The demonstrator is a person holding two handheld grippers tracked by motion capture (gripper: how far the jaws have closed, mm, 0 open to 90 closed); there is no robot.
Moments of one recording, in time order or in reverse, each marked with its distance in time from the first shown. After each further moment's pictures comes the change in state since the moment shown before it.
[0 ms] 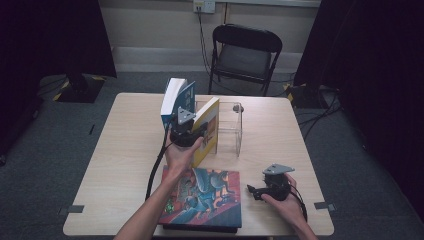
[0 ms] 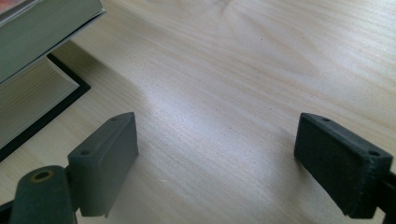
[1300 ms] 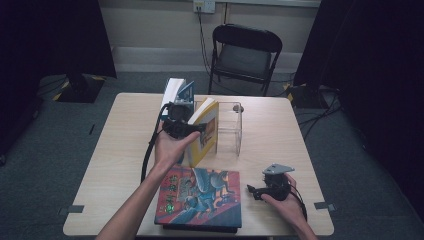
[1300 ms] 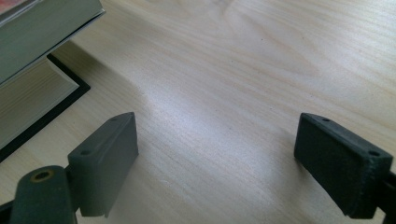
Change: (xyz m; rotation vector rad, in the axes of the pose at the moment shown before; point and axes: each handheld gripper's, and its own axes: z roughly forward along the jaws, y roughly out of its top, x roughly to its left) left arm 0.001 0.051 -0.027 0.246 -0.051 -0.002; right arm 0.000 0.000 0.000 0.001 0.000 0.000
